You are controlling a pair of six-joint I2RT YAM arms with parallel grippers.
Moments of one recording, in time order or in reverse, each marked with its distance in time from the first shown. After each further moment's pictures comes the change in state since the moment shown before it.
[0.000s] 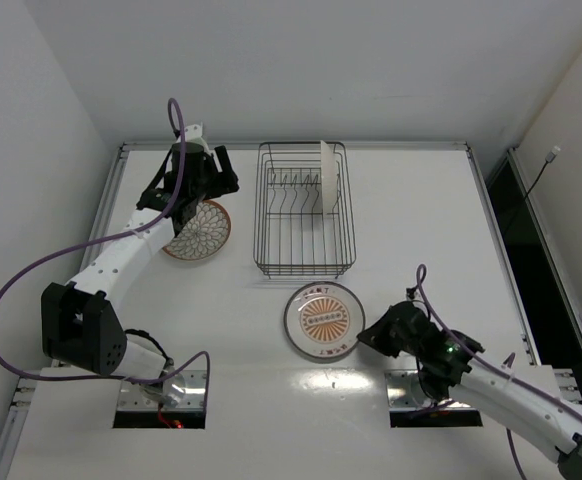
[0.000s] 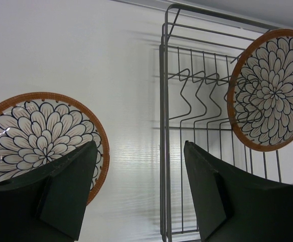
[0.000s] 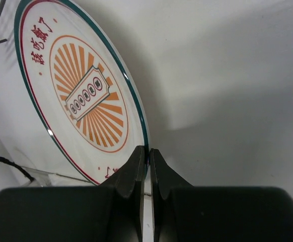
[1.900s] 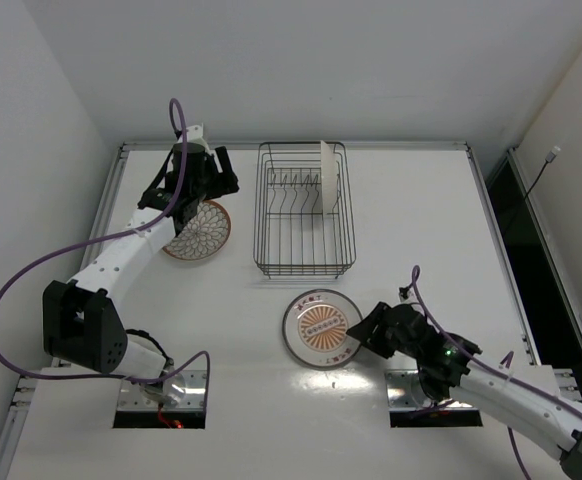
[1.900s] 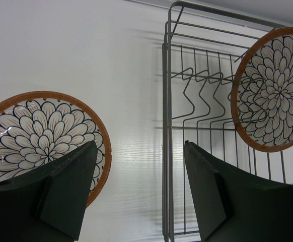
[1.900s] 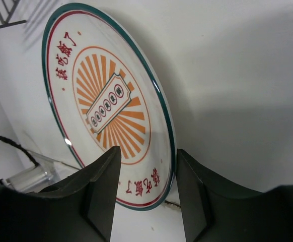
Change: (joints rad) left arm 0.000 0.010 0.000 0.000 -0.007 0.004; right arm 0.040 -0.024 -0.031 0.072 -0.008 -0.052
